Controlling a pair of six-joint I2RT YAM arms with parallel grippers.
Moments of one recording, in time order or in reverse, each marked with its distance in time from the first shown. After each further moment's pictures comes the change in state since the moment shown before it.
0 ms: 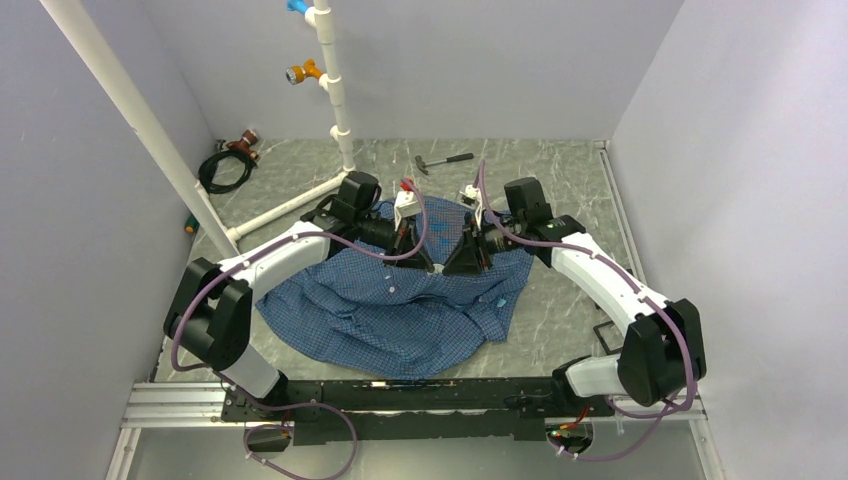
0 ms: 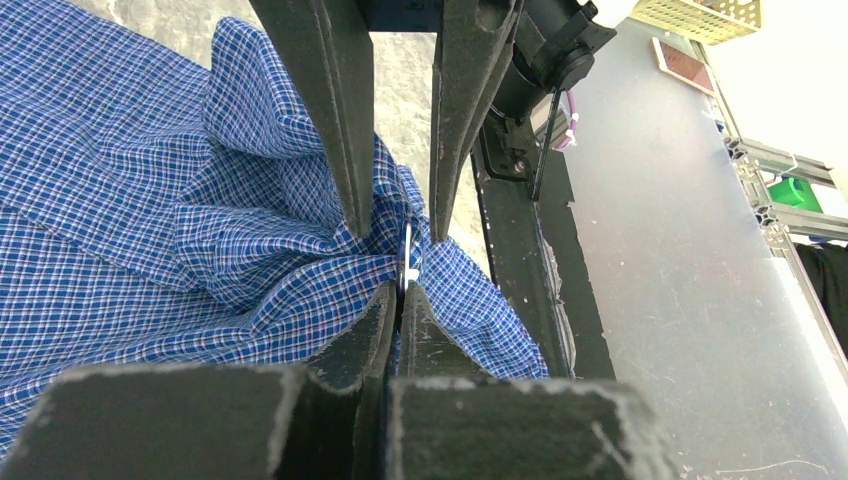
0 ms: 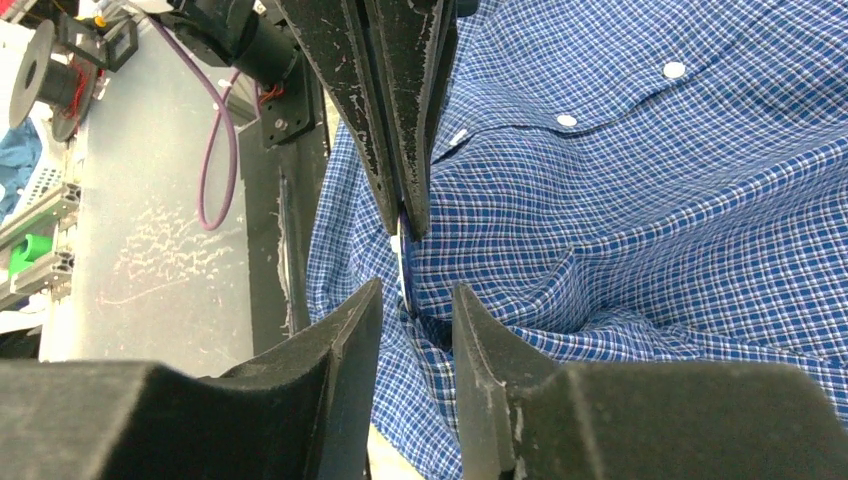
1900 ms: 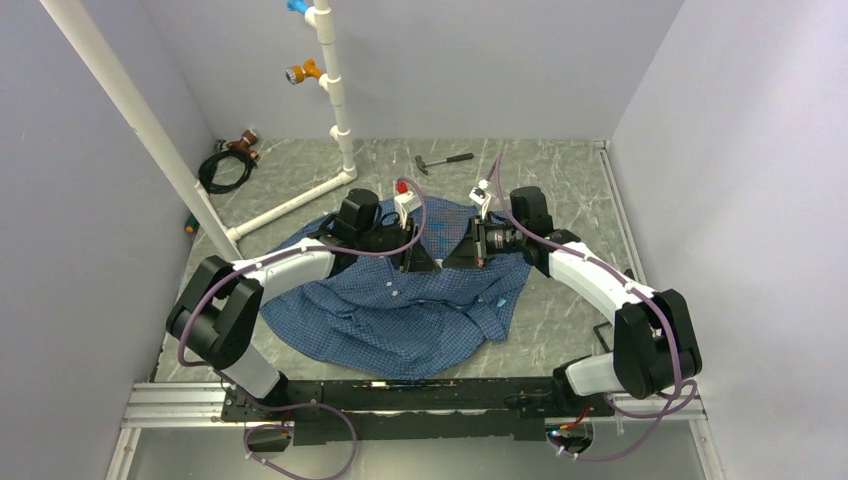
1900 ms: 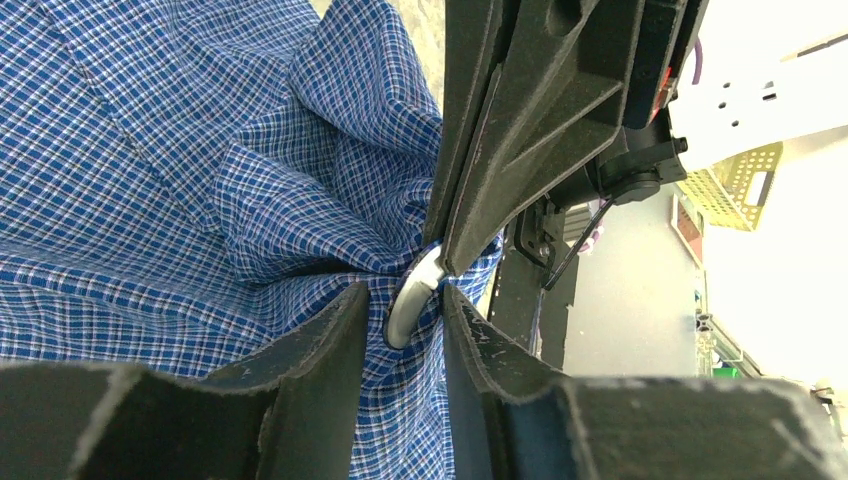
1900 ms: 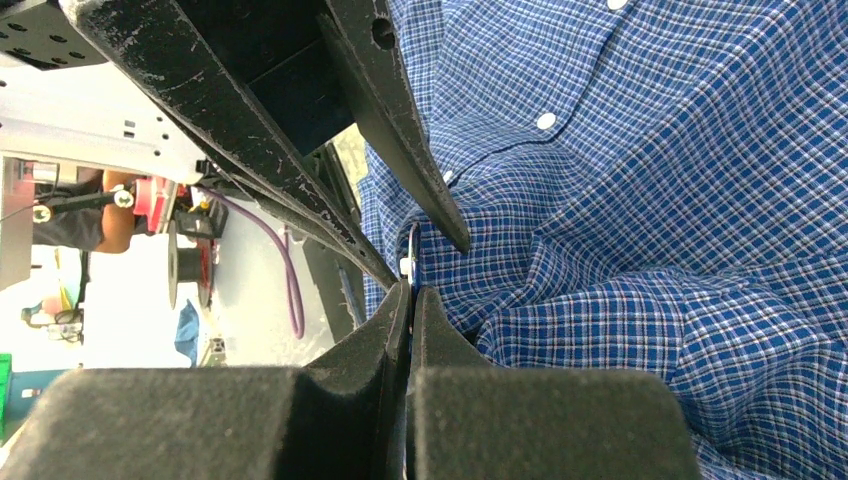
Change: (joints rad) left arm -0.028 0.006 -0.179 0.350 -0.296 -0.536; right arm -0.048 0.033 -0.163 0.340 0.076 0.580
